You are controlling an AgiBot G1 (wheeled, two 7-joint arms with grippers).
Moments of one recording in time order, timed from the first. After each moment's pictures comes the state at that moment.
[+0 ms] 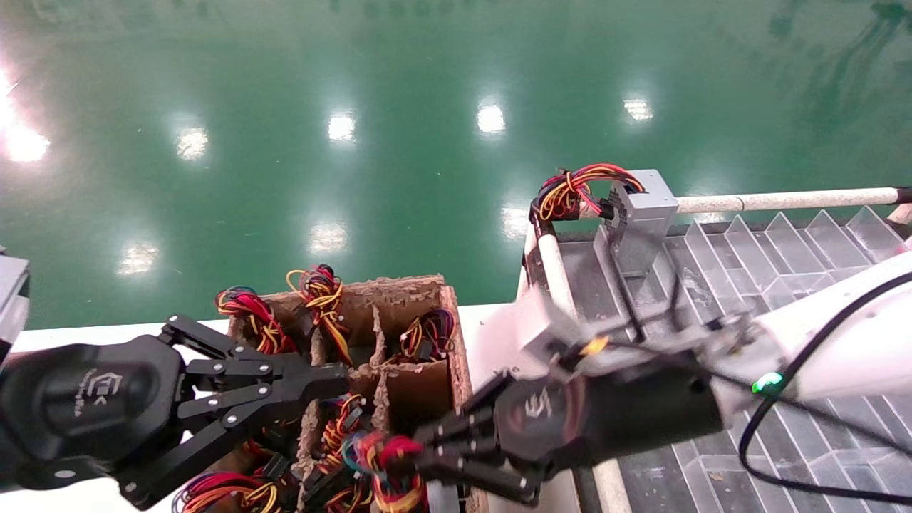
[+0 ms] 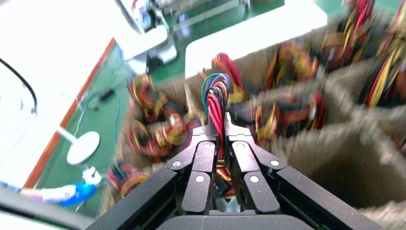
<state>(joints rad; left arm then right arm) -1.11 0.55 0.44 -1.25 0.62 1.43 -0.10 1.64 -0.94 -1.18 0.71 -0.68 -1.58 0.13</state>
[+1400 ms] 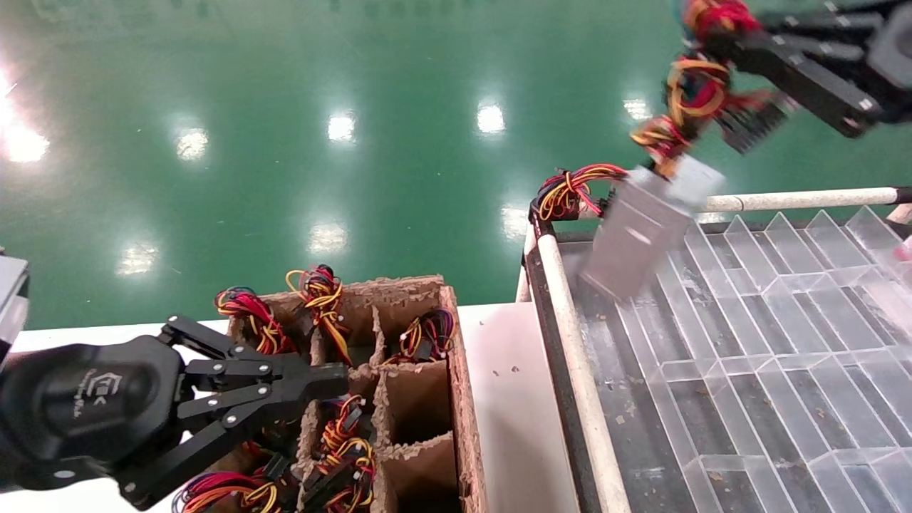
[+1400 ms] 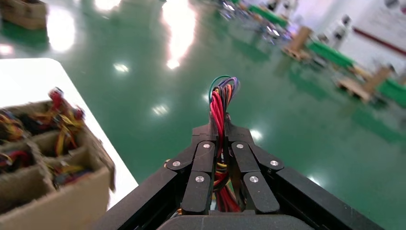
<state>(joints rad) -1.11 0.55 0.44 -1.25 0.61 1.43 -0.10 1.82 -0.32 -0.98 1.23 -0.67 -1.00 0.13</state>
